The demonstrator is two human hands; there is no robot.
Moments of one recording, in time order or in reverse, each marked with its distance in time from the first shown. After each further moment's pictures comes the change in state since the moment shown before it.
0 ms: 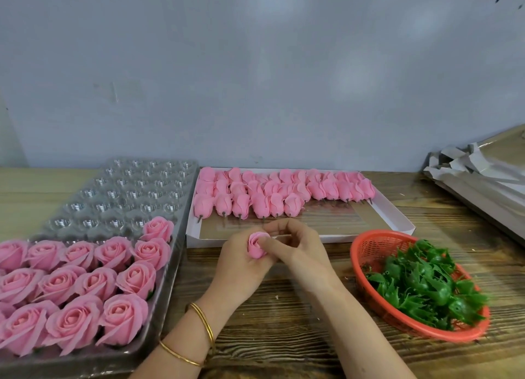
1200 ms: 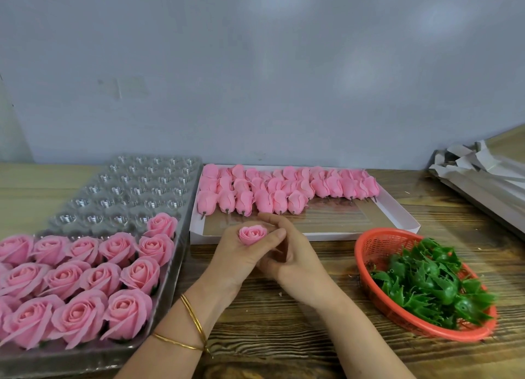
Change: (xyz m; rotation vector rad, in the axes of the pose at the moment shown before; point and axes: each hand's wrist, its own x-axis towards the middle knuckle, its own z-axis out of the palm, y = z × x) left_hand 0.004 0.002 -0.007 -0.554 -0.045 -0.149; right_hand 0.000 0.017 0.007 -0.132 -0.174 -0.202
